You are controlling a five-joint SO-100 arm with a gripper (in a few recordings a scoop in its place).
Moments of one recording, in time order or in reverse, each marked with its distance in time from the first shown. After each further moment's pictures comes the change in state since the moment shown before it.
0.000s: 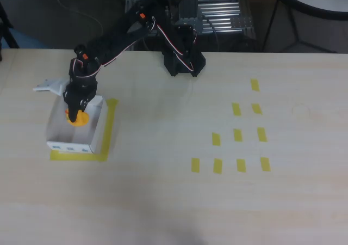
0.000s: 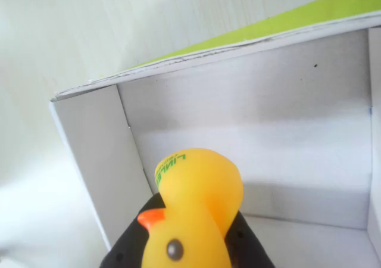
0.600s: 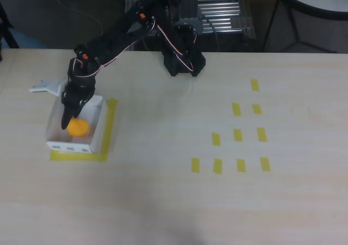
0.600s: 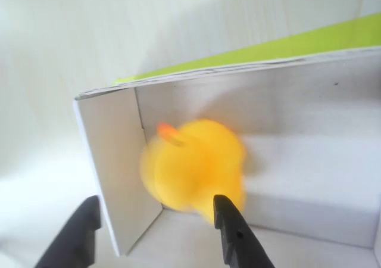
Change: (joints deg) arm 0.0 0.0 0.0 -2.7 -4.0
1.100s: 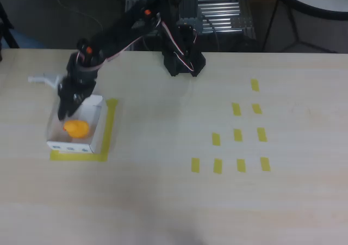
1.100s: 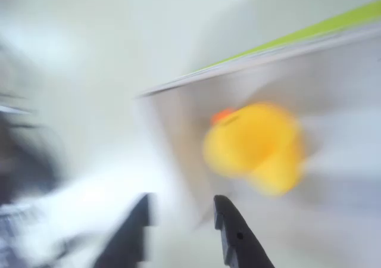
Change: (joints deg) arm -3.1 10.0 0.0 -2.0 19.2
